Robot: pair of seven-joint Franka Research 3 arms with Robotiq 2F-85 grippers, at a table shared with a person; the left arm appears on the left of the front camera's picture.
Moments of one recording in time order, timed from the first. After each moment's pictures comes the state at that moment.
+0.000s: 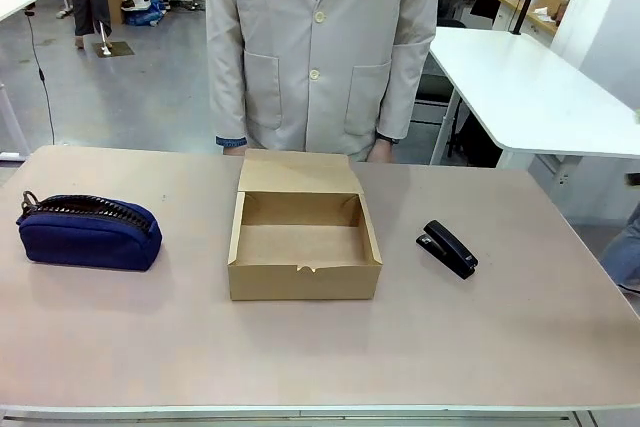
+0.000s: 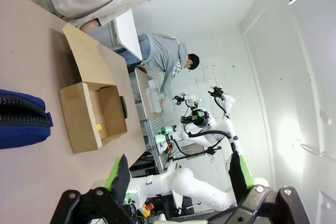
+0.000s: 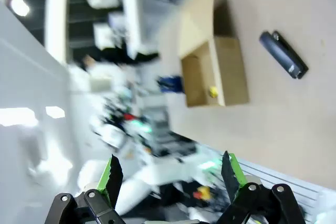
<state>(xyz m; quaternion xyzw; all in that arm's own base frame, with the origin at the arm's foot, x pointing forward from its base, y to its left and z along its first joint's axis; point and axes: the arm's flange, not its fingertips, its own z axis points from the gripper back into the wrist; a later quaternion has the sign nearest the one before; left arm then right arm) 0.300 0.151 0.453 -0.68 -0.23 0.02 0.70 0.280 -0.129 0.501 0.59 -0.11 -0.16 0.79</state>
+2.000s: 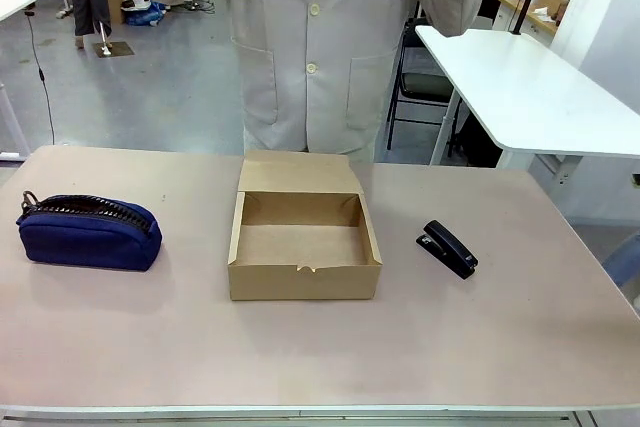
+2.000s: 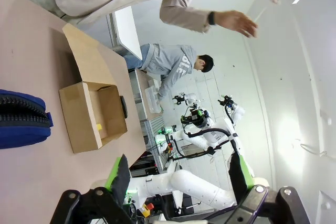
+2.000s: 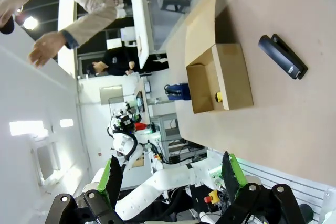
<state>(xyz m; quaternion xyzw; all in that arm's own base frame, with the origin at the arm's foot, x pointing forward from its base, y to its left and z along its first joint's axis) 0.300 0.151 0.453 -0.68 -0.23 0.02 0.70 0.281 -0.126 0.499 0.59 -0.10 -0.17 0.79</state>
